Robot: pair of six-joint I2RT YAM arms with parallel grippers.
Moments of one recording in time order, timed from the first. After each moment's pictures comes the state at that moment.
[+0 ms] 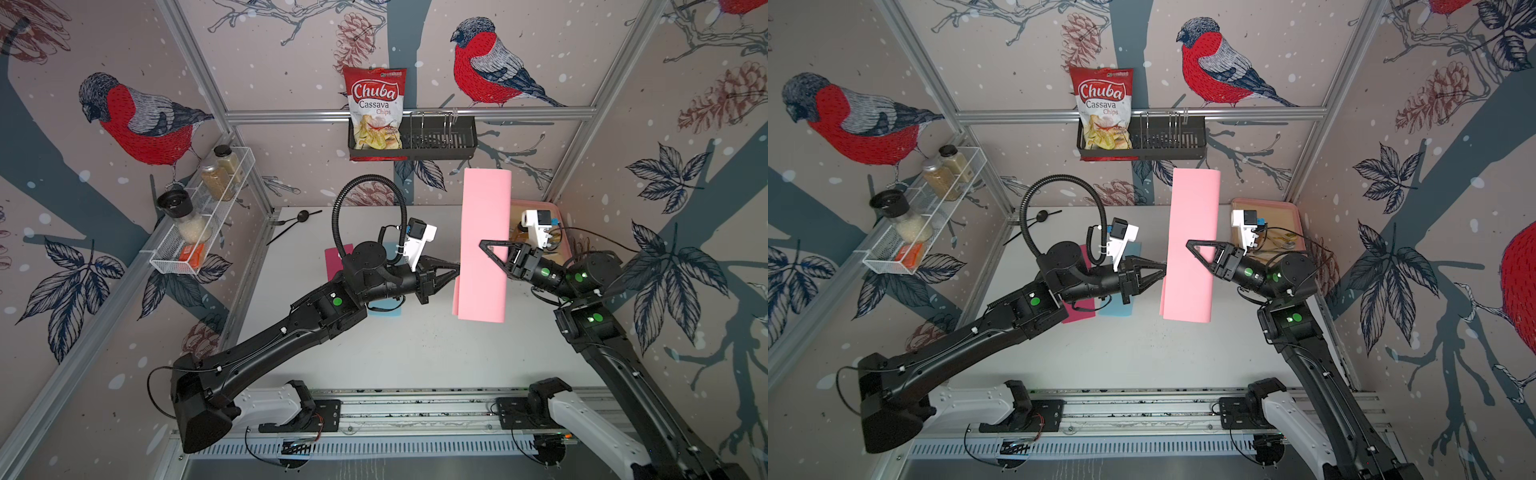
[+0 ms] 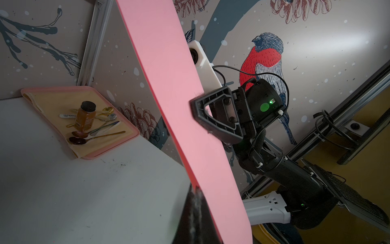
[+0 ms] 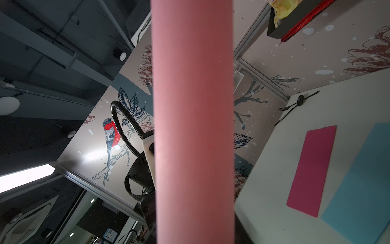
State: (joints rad) left arm -0.94 1.21 1.14 0.08 0.45 -0.55; right arm 0.30 0.82 0.84 0.28 -0.87 1.18
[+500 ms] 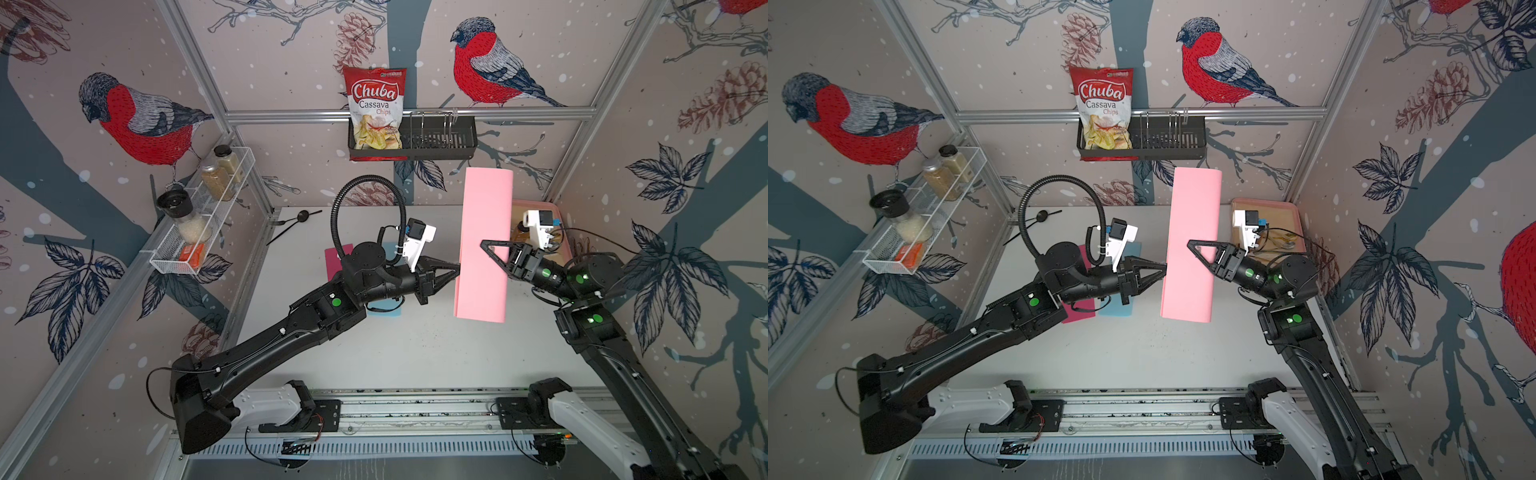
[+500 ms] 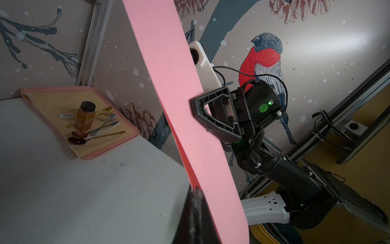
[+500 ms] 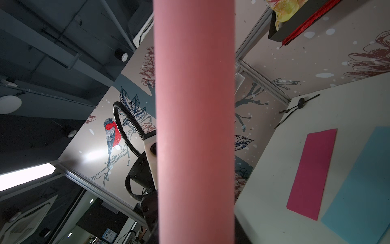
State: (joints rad) left arm -0.94 1.21 1.14 0.08 0.45 -0.55; right arm 0.30 0.81 0.83 0.29 -0.87 1.19
